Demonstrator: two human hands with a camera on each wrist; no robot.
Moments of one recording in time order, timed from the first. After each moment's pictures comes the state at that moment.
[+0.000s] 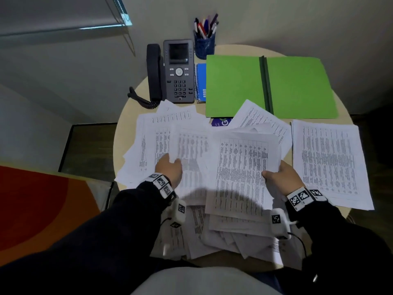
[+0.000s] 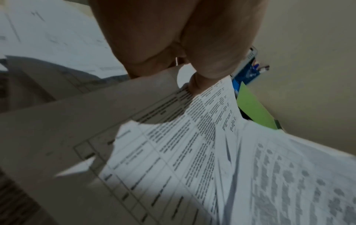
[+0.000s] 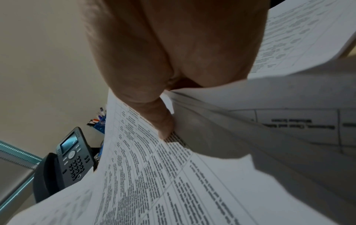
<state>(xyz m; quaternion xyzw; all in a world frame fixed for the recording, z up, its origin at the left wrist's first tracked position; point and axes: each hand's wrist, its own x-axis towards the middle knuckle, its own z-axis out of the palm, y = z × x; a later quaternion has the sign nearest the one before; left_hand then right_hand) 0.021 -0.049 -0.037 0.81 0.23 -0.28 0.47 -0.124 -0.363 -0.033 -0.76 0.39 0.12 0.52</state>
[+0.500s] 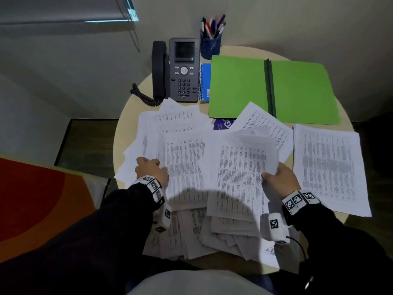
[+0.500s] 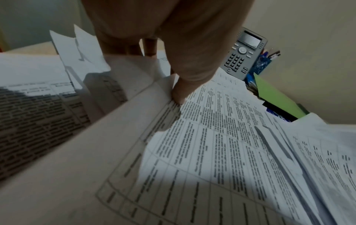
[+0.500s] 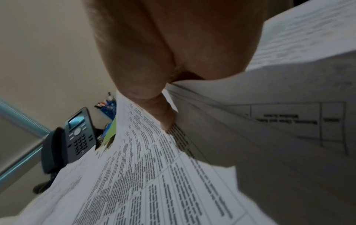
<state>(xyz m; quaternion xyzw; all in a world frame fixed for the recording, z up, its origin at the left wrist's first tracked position) 0.028 0.004 -0.050 0.95 0.13 -0.24 0.16 -0.118 -0.352 -0.026 -0.83 0.36 0.12 0.42</state>
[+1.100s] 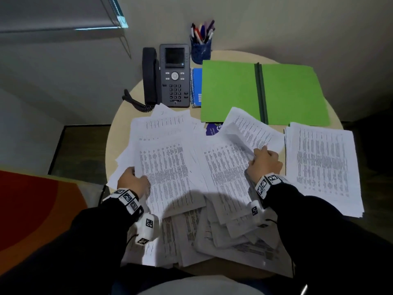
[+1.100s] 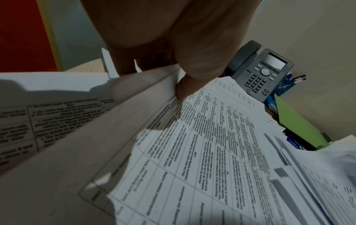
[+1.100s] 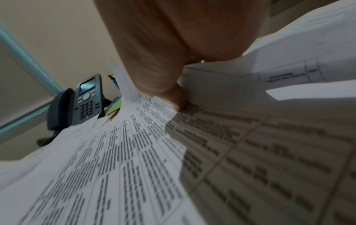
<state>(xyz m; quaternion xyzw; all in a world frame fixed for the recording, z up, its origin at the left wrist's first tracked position) 0.027 0.038 -0.048 0.91 0.22 -0.19 0.30 -0.059 -0.346 -0.050 -0.92 0.34 0.14 0.16</state>
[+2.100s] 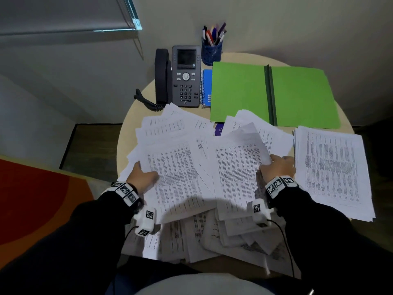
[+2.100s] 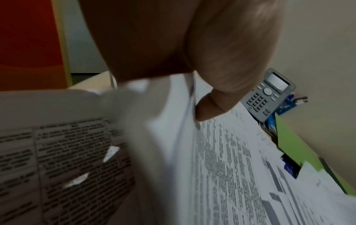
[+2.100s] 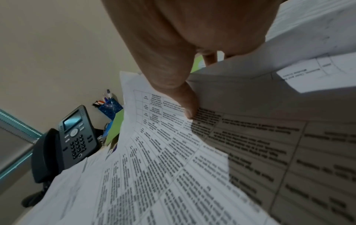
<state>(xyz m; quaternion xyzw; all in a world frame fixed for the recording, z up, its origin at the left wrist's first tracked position) 0.034 0.045 -0.024 0.84 0.24 -0.32 0.37 -0.073 -0.352 -0.054 -0.85 0.46 0.11 0.24</state>
